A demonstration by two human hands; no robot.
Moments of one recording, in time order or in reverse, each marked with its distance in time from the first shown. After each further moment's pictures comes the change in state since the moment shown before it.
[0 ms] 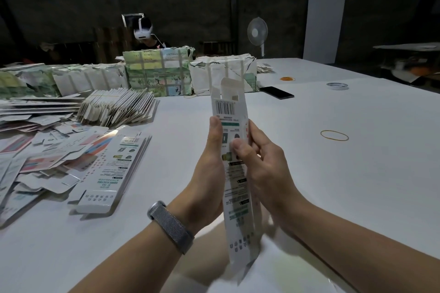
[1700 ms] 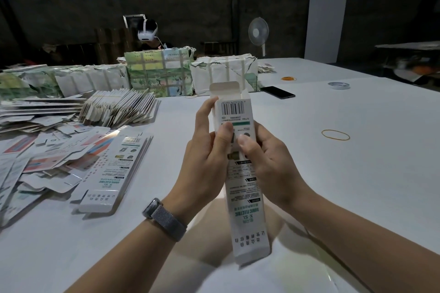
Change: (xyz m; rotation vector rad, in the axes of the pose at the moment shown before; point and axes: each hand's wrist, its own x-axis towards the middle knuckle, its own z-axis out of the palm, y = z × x) left_hand 0.010 0.004 -0.018 0.535 0.183 0.368; right_hand 0.006 -0.003 -0.013 -0.174 -0.047 0.027
